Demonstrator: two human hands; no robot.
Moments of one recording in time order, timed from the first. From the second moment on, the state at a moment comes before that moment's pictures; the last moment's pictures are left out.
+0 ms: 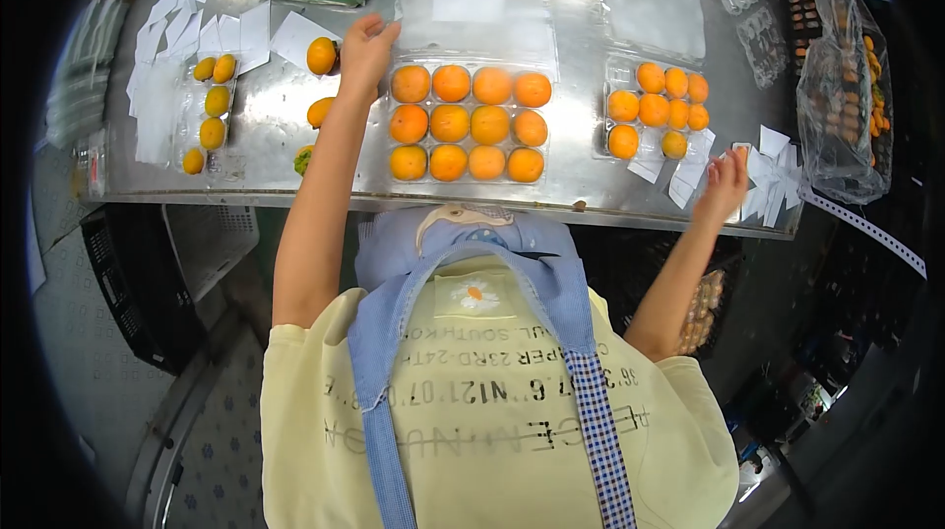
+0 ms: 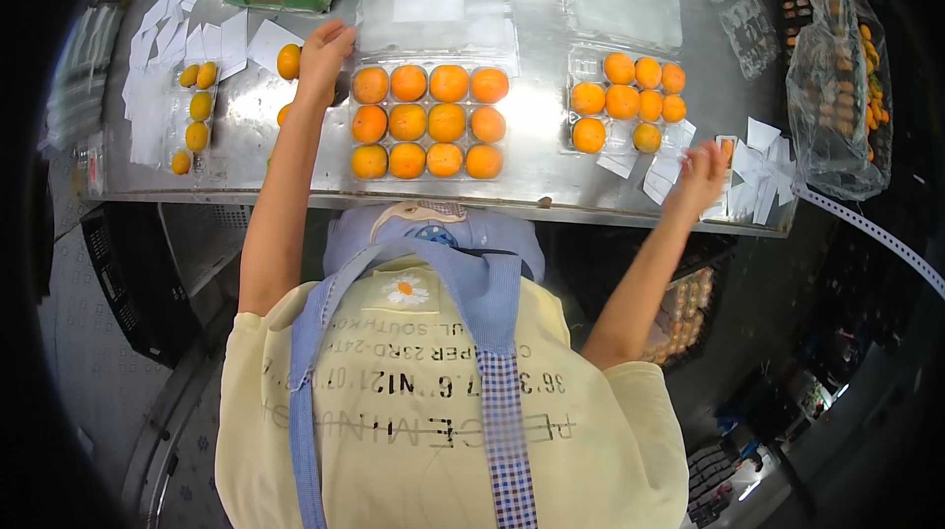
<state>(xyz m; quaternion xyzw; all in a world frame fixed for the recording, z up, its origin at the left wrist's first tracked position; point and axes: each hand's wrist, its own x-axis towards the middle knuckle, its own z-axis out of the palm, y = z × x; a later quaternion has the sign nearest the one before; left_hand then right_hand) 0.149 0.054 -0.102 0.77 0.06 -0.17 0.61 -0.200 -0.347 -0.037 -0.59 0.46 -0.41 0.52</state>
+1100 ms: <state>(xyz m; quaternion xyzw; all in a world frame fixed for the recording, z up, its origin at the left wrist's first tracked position) 0.148 0.023 -0.078 0.75 0.03 -0.33 0.58 -0.016 -0.246 -0.088 -0.78 0.34 -0.06 0.52</state>
